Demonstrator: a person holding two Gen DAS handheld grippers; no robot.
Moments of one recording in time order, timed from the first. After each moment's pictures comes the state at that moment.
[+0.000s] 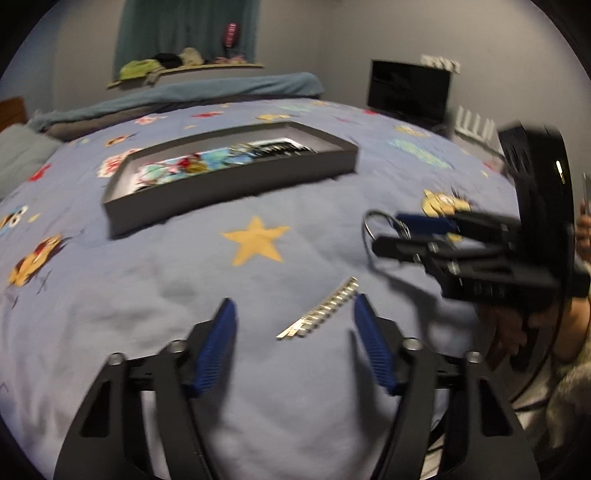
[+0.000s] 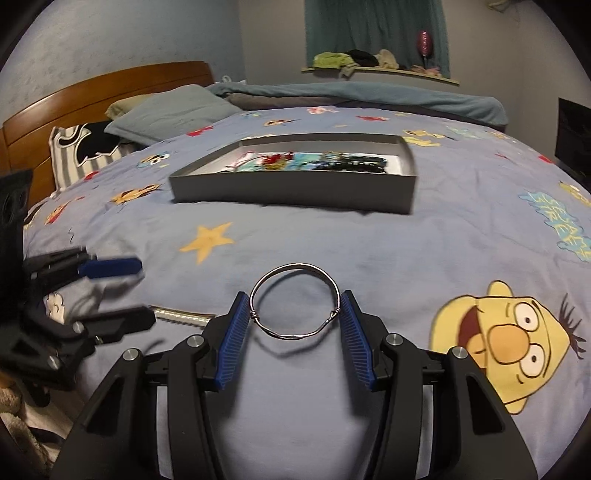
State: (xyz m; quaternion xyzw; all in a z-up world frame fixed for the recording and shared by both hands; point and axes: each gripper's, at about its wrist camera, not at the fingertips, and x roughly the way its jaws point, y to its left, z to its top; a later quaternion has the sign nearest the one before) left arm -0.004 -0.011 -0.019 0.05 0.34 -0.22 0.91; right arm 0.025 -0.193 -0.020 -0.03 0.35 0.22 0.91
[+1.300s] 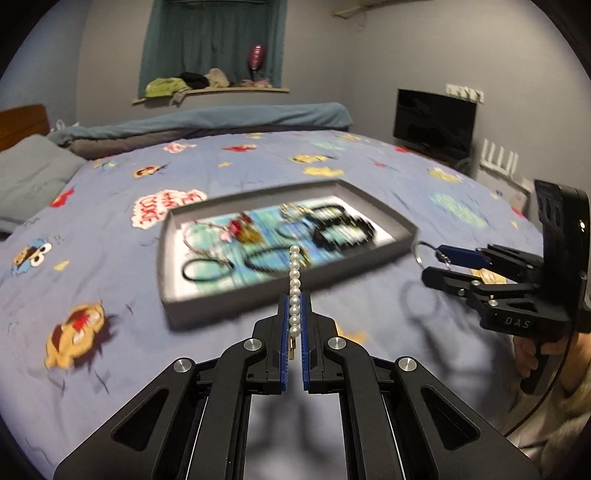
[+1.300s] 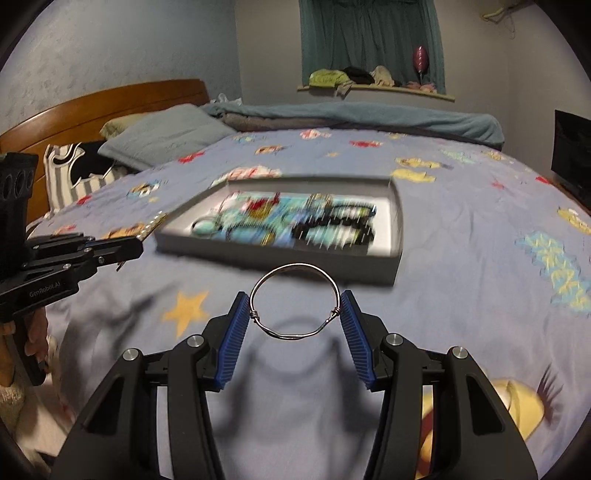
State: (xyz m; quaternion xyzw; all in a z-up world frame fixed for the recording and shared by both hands) left arm 0.066 0.032 0.039 0.02 0.30 -0.17 0.94; right arm 0.079 -0.190 0.021 -0.02 0.30 0.21 0.93
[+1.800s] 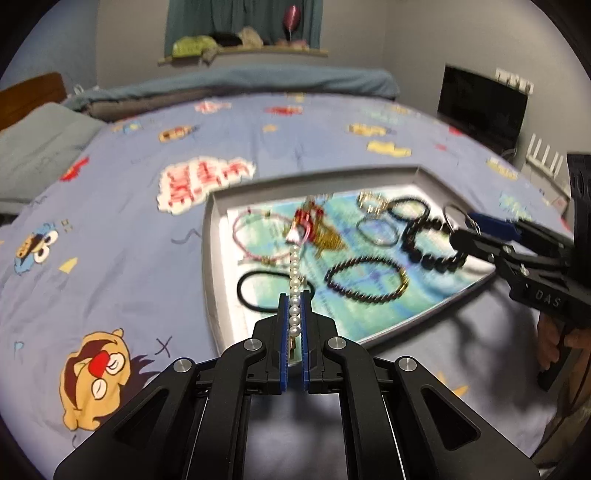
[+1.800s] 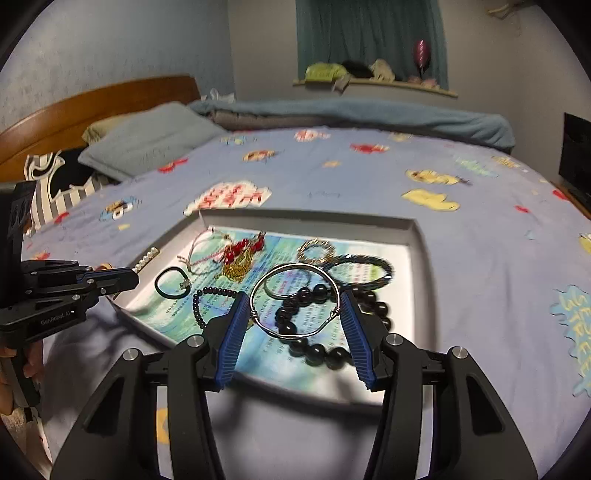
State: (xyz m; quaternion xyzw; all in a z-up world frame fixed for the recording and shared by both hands) left arm 0.157 0.067 0.021 0.02 0.39 -0.12 0.91; right arm 0.179 -0.148 0.017 -0.03 0.34 0.21 0.91
